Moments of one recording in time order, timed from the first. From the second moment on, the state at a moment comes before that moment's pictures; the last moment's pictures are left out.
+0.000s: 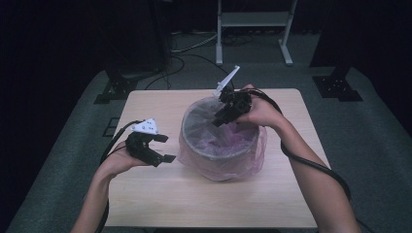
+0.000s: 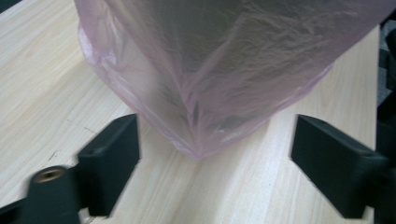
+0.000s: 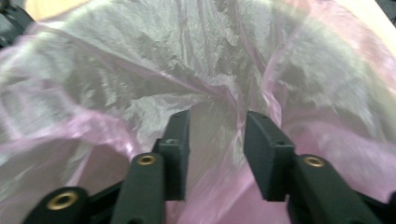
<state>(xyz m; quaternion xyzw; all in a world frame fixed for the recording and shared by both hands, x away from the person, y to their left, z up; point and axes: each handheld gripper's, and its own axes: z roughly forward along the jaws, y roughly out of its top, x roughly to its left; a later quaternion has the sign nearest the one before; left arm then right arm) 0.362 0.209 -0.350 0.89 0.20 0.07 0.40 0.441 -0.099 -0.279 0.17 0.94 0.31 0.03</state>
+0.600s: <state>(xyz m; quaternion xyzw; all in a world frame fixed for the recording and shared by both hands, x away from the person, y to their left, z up) 0.369 0.202 -0.353 0.90 0.20 0.06 0.39 0.439 -0.140 -0.276 0.20 0.93 0.29 0.04</state>
